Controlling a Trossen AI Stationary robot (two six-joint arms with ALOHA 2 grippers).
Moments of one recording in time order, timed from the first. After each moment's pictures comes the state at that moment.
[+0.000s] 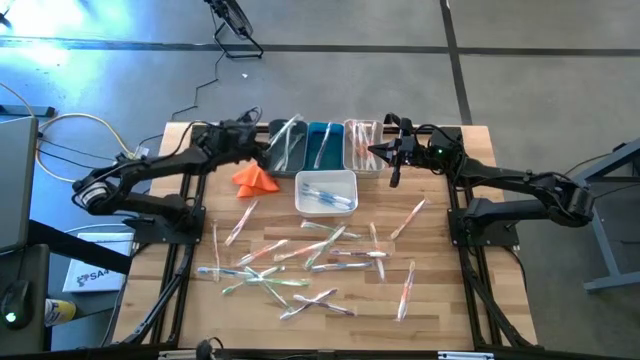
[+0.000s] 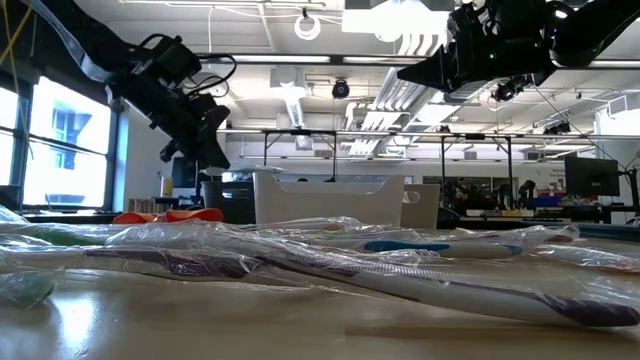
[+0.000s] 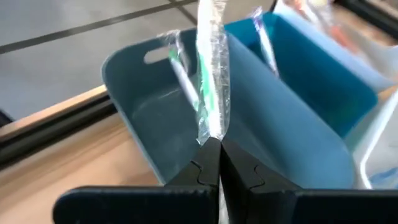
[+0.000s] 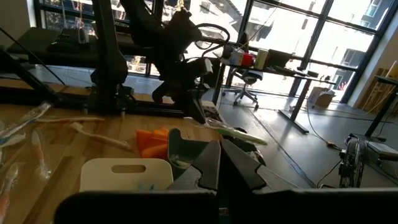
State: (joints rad) left arm 0.74 1.19 0.55 0.14 0.01 -0.22; right arm -0.57 1.06 0.51 0.53 -0.34 -0.22
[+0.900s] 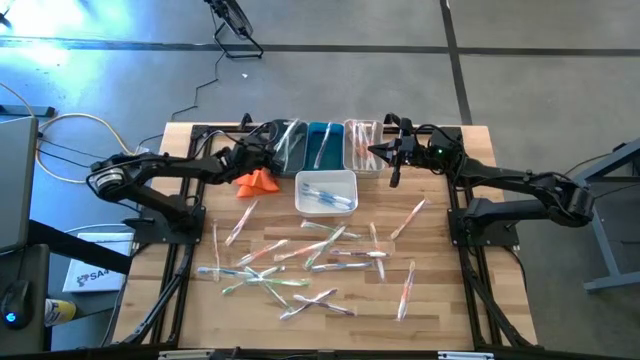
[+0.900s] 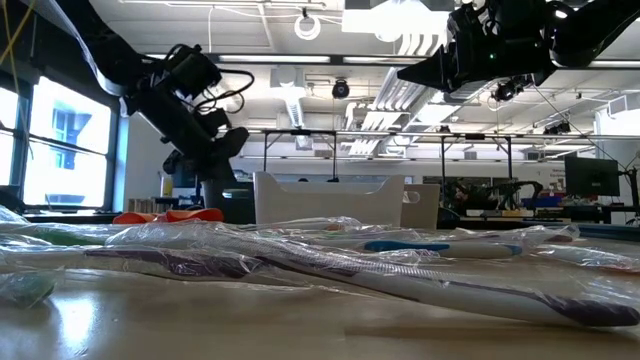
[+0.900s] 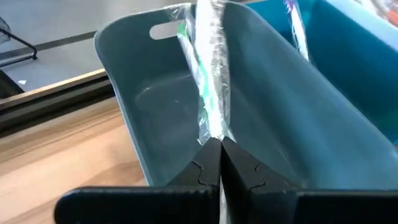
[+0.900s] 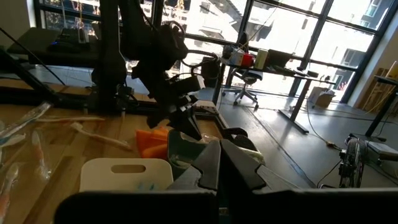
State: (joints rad) left arm 0.55 1.36 0.54 0.27 -0.31 -0.36; right arm -0.56 1.06 0.51 0.53 -0.34 -0.22
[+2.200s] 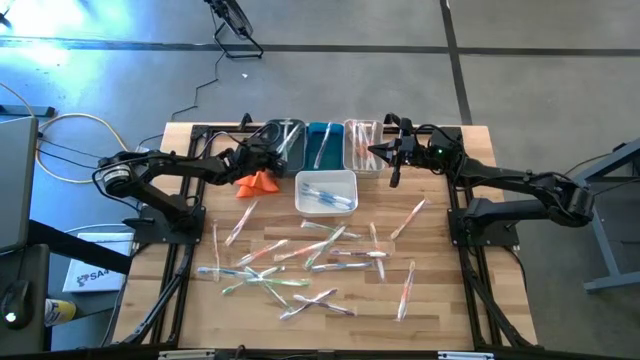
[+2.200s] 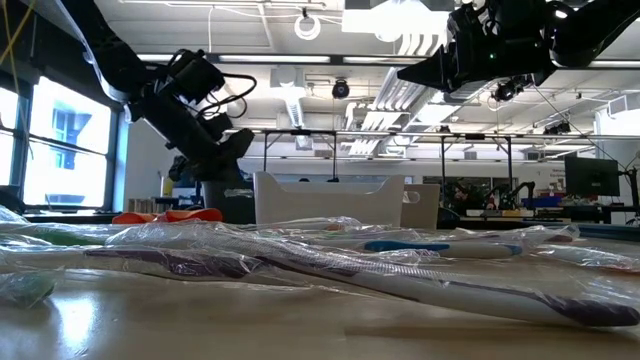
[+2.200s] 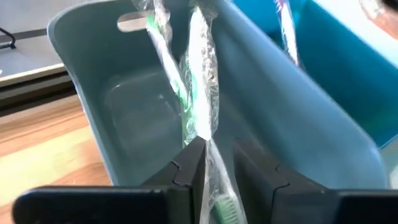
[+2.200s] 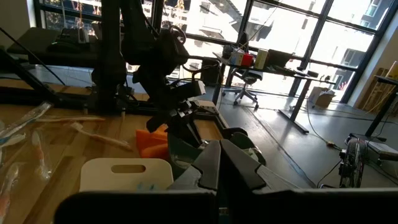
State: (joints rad) left arm 0.55 1.42 0.54 0.35 -0.27 -0.42; right arm -0.56 1.06 0.51 0.53 -0.34 -0.22
